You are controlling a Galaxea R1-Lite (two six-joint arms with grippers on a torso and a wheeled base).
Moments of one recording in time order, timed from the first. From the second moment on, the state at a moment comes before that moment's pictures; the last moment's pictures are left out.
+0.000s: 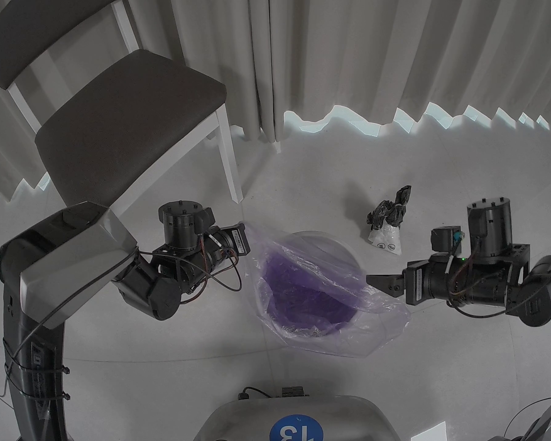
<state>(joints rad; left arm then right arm) -0.40 2.32 -1.15 -0.97 -0.03 -0.36 0.43 1.74 -0.68 -0.53 0.11 0.17</state>
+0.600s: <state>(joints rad) -0.40 2.24 -1.01 -0.97 -0.01 -0.28 0.55 1.89 -0.69 -0.75 0.05 0.15</state>
